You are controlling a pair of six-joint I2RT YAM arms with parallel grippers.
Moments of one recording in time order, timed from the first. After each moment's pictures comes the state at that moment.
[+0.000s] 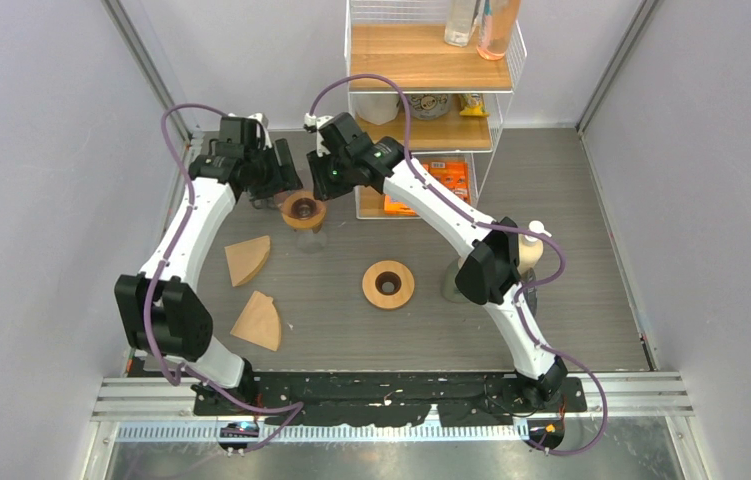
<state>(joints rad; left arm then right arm) -0.14 1.57 1.49 -0.73 0.12 -0.38 0.80 2.30 2.42 -0.86 -0.09 0.29</state>
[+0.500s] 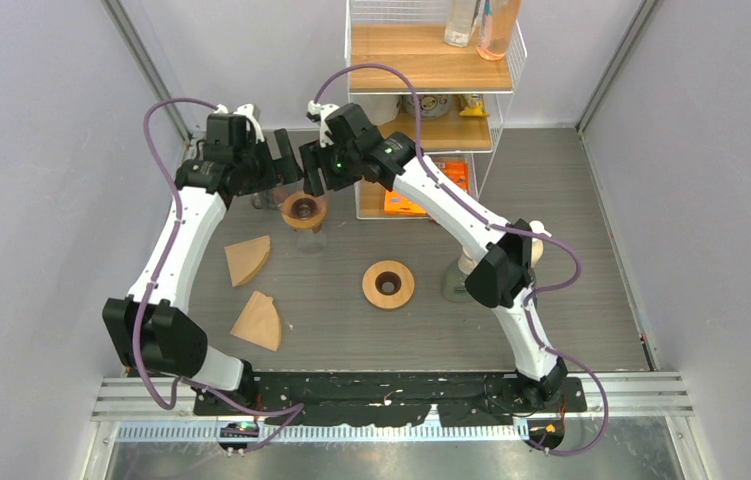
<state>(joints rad) -0.14 1.46 1.49 -0.71 0.11 -0.36 0.80 2.19 2.37 -0.80 -0.11 0.28</state>
